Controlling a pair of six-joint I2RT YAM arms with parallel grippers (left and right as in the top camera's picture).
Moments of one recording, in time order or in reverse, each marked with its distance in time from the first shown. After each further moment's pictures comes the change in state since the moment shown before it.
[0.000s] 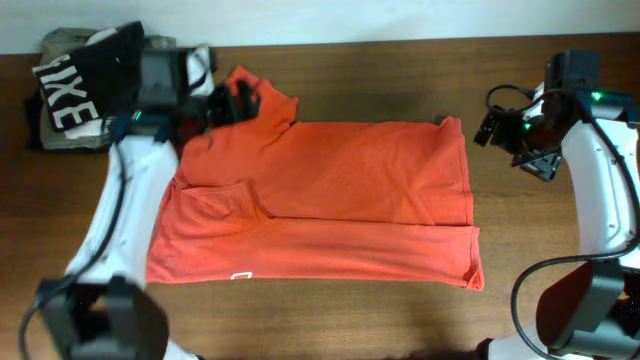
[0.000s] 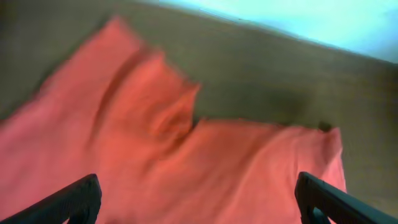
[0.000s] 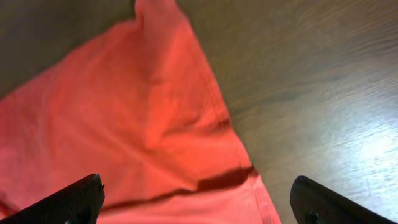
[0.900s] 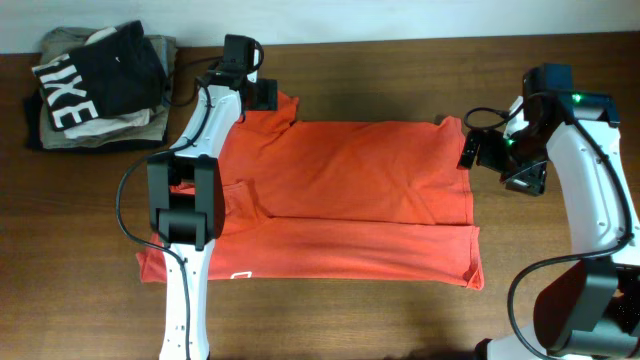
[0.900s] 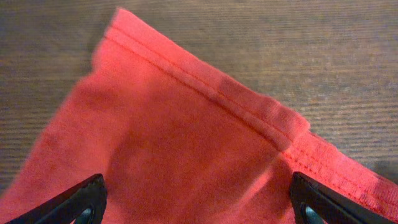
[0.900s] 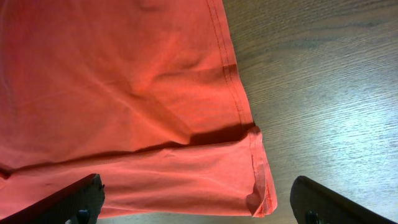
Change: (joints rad) left arm -0.076 0.848 0.650 -0.014 -0.370 0.203; right arm 0.050 0.000 -0.040 -0.123 -0.011 -0.082
